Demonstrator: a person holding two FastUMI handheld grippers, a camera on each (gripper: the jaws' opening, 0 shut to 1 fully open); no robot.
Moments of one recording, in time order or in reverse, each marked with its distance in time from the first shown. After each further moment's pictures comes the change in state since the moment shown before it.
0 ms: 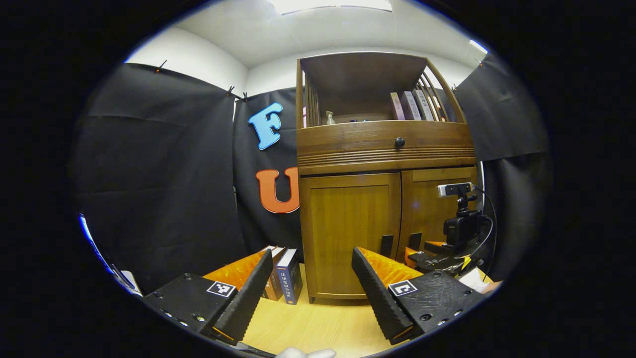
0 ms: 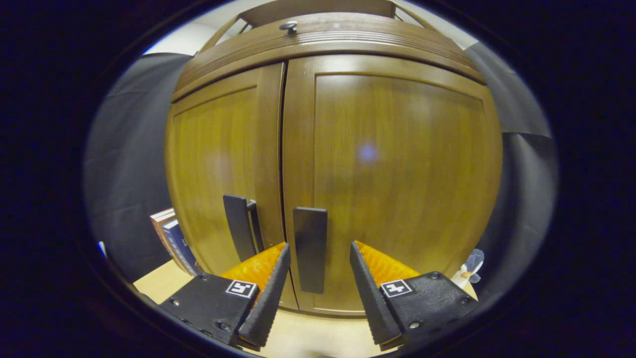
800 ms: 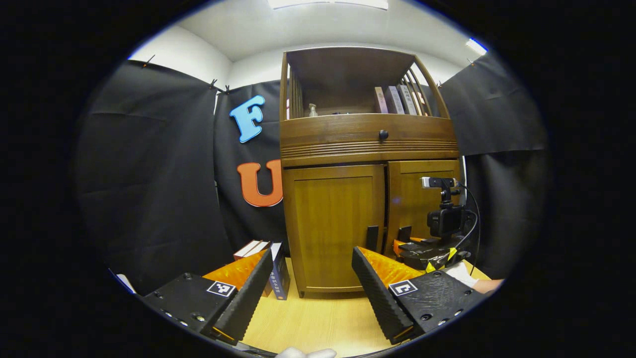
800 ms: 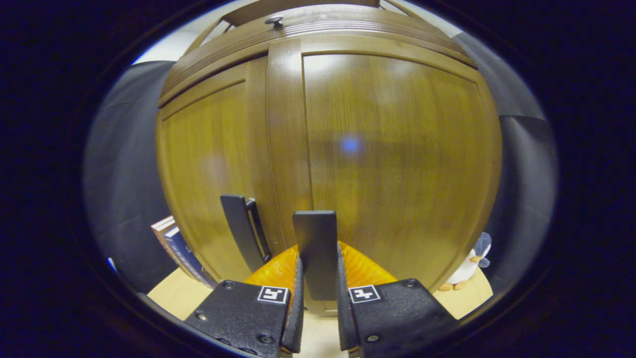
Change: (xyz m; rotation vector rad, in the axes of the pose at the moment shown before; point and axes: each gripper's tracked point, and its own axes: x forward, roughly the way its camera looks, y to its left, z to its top) left arm -0.009 -0.010 -0.008 0.017 0.027 -0.139; right arm -0.022 -0.003 -0.013 0.069 0.028 -0.019
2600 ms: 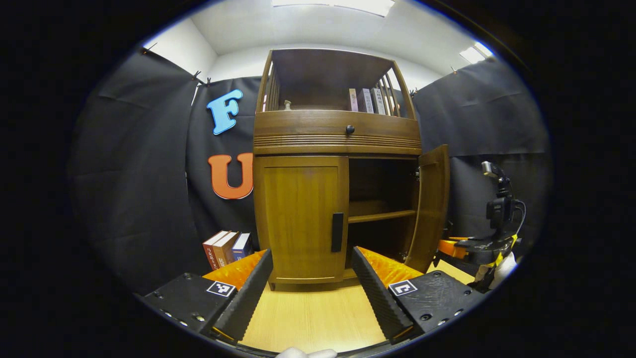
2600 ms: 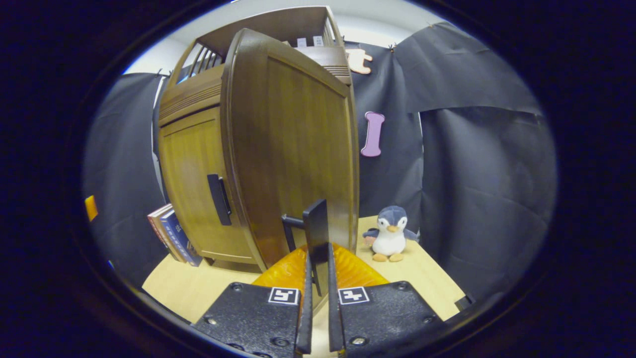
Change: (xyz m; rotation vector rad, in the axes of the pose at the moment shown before) left arm -0.028 -0.040 -0.033 -0.049 -0.005 -0.185; right arm -0.186 -0.123 -0.042 0.086 -0.008 -0.174
